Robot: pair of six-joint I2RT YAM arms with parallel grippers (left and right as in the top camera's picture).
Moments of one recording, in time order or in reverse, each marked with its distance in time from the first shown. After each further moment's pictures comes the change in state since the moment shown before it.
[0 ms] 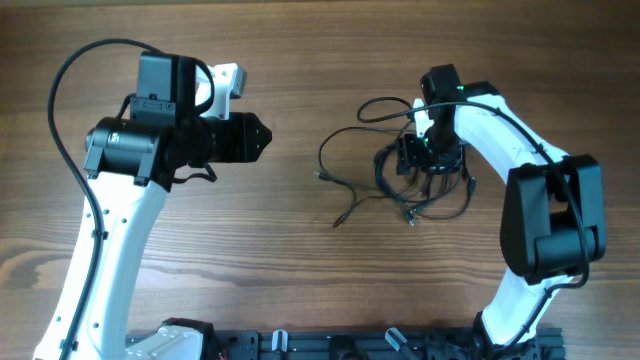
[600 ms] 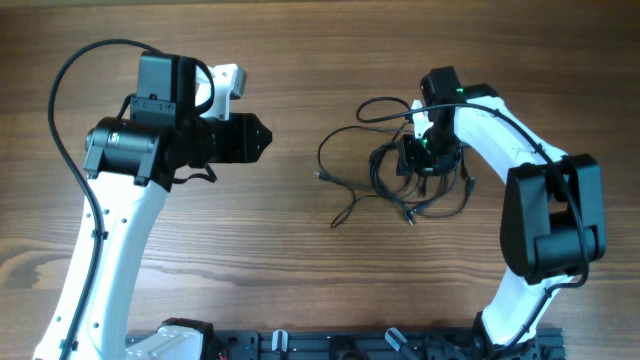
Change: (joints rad) left arm 0.000 0.000 0.000 -0.004 0.000 0.000; right arm 0.000 0.000 -0.010 0.012 -0.038 0.021
